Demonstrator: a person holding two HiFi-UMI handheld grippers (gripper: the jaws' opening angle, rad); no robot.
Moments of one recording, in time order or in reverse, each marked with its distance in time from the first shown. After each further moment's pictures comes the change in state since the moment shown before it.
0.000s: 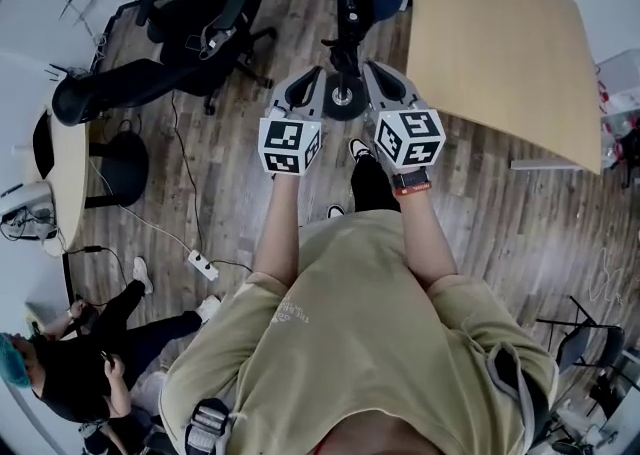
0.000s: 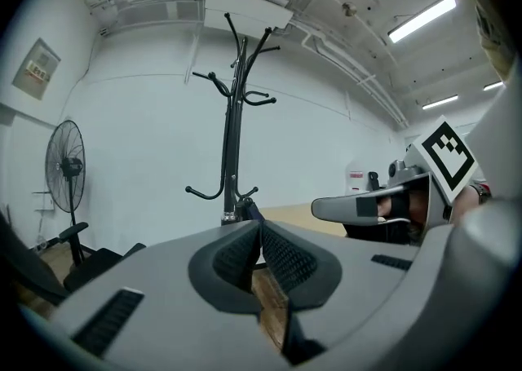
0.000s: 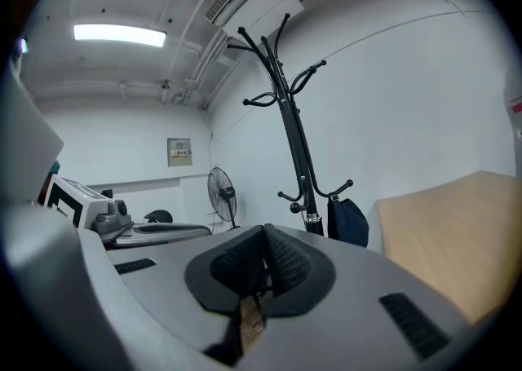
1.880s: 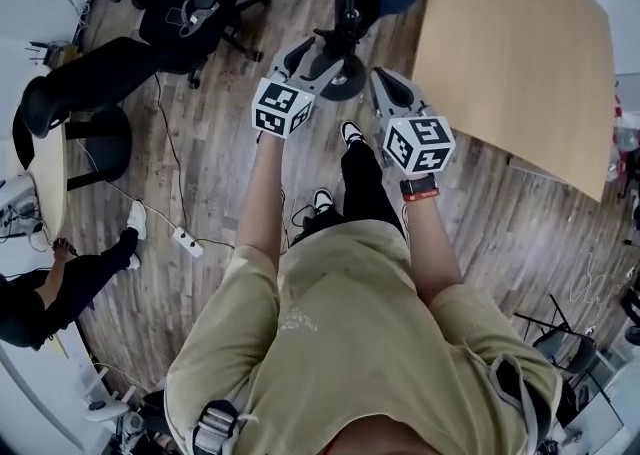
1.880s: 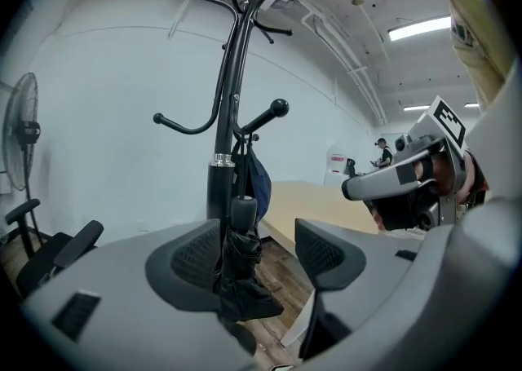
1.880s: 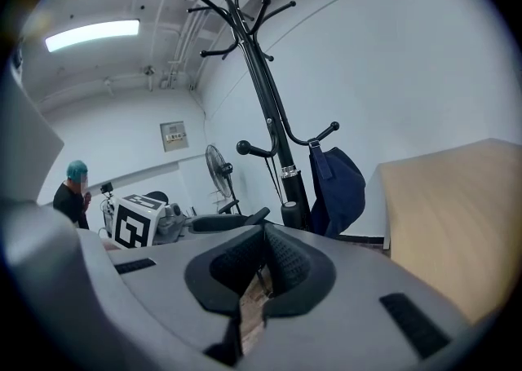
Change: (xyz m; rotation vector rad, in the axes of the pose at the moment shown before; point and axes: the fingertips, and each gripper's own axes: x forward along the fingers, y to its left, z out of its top) left arm 0.190 0.057 -0.123 -0.012 0.130 -0.204; right arm 0.099 -0.116 -0.086 0.088 0.190 0.050
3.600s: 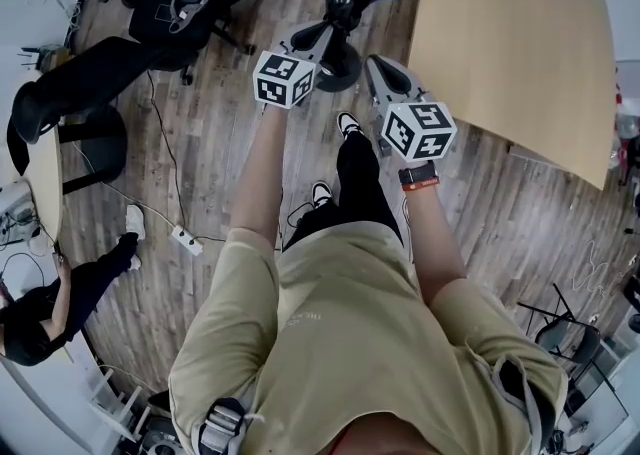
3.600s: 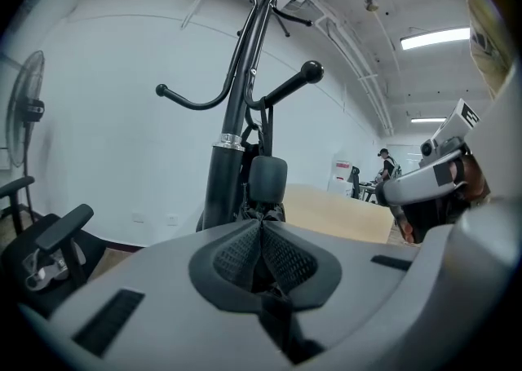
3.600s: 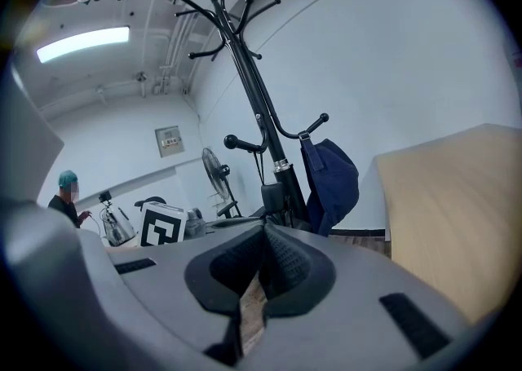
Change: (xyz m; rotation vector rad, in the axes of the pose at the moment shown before) left arm 0.050 0.018 -0.018 -0.081 -0.018 -0.002; right arm 0.007 -0.016 -0.014 0.063 -0.002 -0.002
